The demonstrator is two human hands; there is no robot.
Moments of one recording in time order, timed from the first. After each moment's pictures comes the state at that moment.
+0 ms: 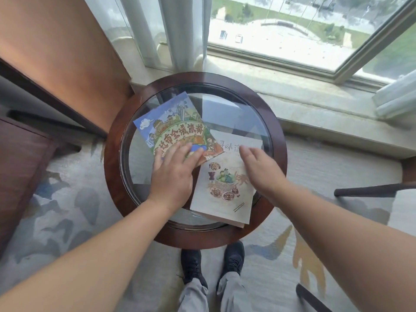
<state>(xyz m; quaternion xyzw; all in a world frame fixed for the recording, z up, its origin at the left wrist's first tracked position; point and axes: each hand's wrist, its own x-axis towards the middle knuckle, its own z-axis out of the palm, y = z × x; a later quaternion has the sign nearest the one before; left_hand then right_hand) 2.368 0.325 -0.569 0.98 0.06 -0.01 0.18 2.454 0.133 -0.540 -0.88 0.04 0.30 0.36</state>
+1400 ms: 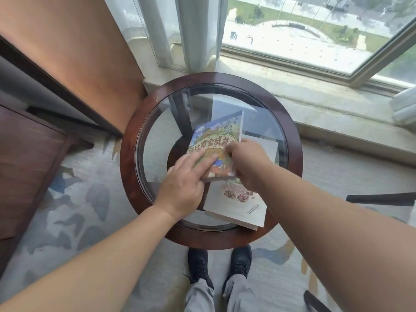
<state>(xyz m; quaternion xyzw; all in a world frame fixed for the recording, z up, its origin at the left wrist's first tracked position) 2.349 0.337 -0.548 0.94 0.05 -0.05 0.34 2.460 0.208 -0.525 -0.69 0.19 0.39 0.58</state>
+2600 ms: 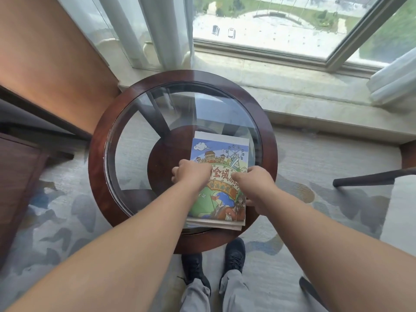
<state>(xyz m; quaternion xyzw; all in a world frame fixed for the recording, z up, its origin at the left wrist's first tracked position) 2.425 0.260 -0.574 0.71 0.50 -0.24 0.44 2.442 0.123 -0.554 -0.77 0.27 0.39 0.42</state>
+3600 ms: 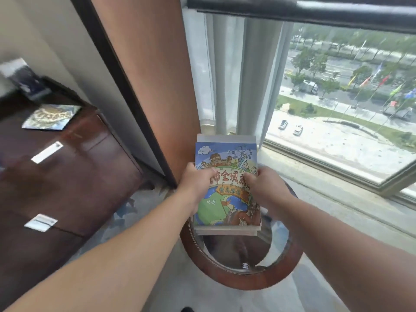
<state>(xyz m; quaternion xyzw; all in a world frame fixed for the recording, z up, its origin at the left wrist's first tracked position) 2.350 0.346 -0.293 0.59 0.47 0.09 0.65 2.442 0.212 -0.289 -0.87 -0.10 0.29 0.39</state>
